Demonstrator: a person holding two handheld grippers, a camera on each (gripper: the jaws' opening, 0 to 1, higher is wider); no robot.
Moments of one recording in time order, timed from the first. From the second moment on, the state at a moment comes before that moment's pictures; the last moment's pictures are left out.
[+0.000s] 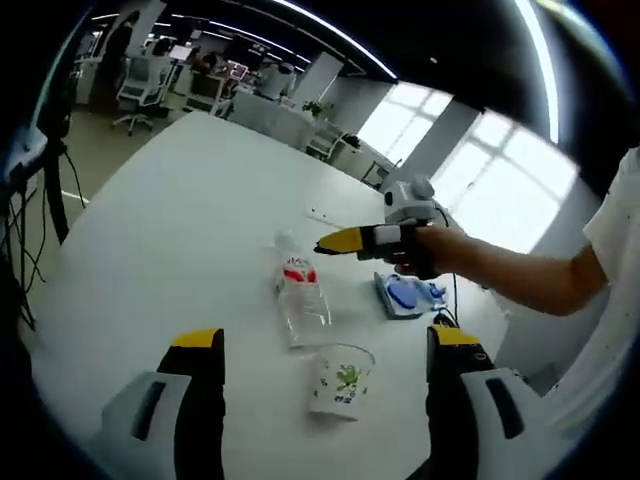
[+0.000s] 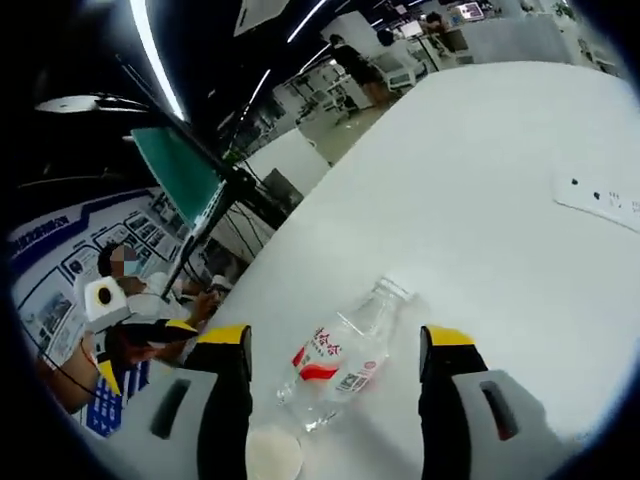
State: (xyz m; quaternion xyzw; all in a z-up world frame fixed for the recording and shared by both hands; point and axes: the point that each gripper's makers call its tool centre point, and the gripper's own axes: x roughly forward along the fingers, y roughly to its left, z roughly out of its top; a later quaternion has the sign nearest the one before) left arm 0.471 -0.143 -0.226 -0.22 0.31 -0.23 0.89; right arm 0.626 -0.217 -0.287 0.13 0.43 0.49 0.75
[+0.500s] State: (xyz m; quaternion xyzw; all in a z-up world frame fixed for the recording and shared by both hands) left arm 0.477 -0.150 -0.233 -0.22 0.31 -0.24 0.89; right arm 0.646 -0.200 -0.306 0.22 0.44 0.49 0.72
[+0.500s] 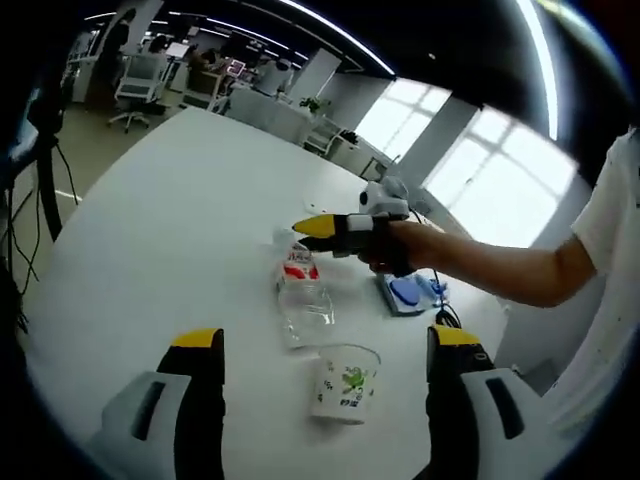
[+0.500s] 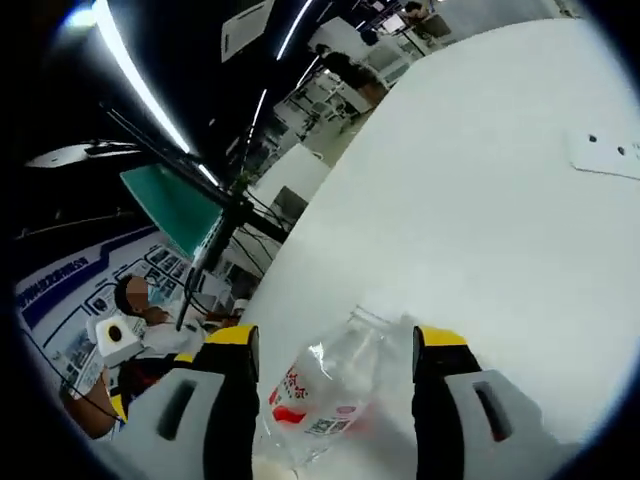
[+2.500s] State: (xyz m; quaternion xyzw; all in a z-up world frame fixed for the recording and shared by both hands) left arm 0.574 -0.190 -0.267 -0.22 0.31 -0.36 0.85; right arm 0.654 -0.193 -0.263 0.26 0.35 0.55 0.71
